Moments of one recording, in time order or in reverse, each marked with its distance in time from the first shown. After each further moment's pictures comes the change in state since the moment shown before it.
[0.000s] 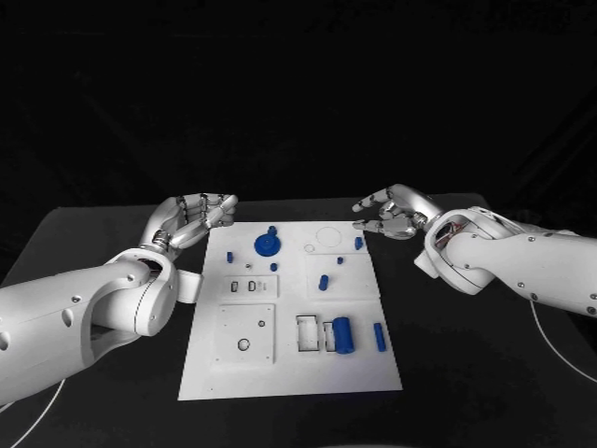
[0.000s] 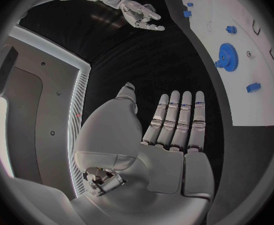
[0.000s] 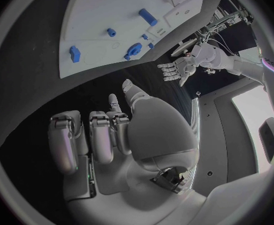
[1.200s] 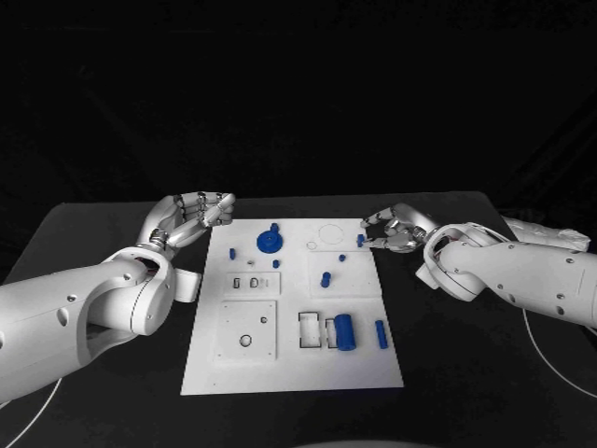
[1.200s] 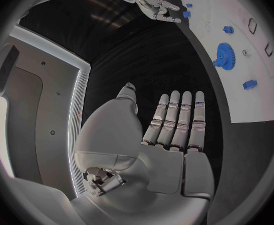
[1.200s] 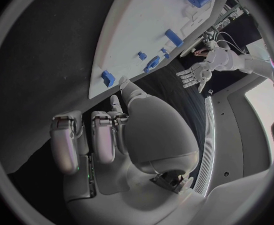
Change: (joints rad) left arm -0.004 -0.023 0.000 0.017 -0.003 0.004 0.001; left_hand 0.000 0.000 0.000 0.000 0.000 -0.002 0.002 0.000 0.000 0.000 0.000 0.000 0.001 -0.003 0.003 -0.004 0.001 0.000 -0.004 0.004 0.000 -0.001; right arm -0.087 0.093 0.000 -0.198 0.088 0.060 0.022; right_hand 0.111 0.005 -0.004 -0.035 -0.004 -0.016 -0.038 -0.010 -0.031 0.000 -0.028 0.003 0.003 0.000 -0.029 0.000 0.000 0.000 0.000 -0.028 0.000 0.000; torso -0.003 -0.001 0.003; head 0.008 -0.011
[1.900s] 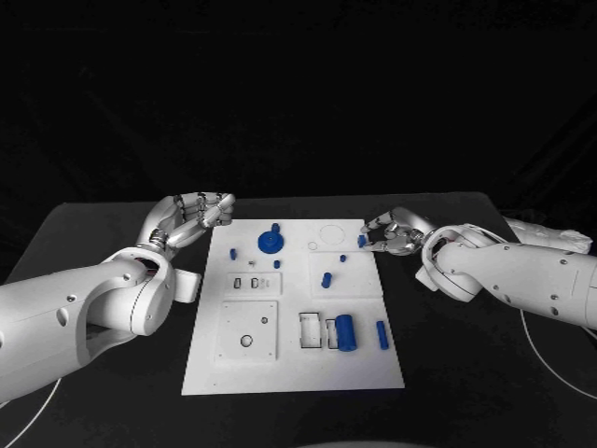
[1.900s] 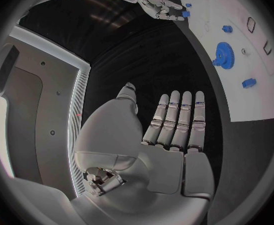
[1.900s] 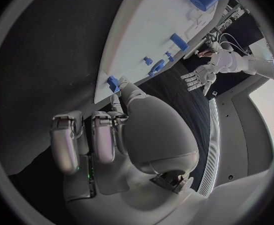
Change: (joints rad) left arm 0.000 -0.007 0.000 0.003 -0.001 0.000 -0.001; left_hand 0.000 0.000 0.000 0.000 0.001 -0.001 0.002 0.001 0.000 0.000 0.000 0.000 0.000 0.000 0.000 0.000 0.000 0.000 0.000 0.000 0.000 0.000; right arm -0.003 0.023 0.000 -0.025 -0.014 0.029 -0.047; right_hand 0.008 0.007 0.000 0.000 0.004 0.025 0.004 0.002 0.000 0.000 0.000 0.005 -0.001 0.000 0.000 0.000 0.000 0.000 0.000 0.000 0.000 0.000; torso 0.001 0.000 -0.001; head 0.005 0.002
